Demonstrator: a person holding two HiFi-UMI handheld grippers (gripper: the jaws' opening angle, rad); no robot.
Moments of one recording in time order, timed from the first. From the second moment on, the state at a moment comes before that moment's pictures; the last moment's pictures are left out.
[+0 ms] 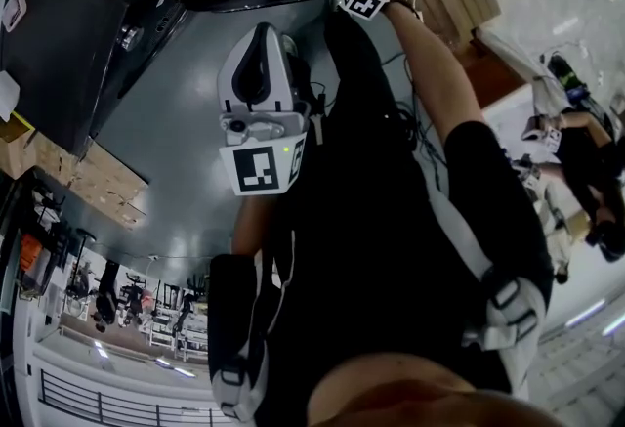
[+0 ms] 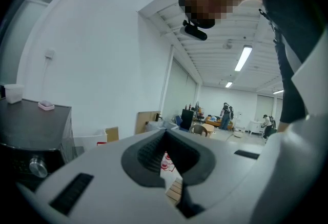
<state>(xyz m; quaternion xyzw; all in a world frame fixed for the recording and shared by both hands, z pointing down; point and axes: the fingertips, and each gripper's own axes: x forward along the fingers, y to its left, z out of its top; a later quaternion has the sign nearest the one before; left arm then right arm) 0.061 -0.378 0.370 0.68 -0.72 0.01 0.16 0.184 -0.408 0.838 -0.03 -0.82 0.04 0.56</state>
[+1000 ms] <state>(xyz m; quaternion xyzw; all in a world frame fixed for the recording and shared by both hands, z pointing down) 0.065 -0.193 0.380 0.71 -0.69 0.00 0.14 0.221 -0.251 0.827 0.08 -0.81 0.06 0.57</state>
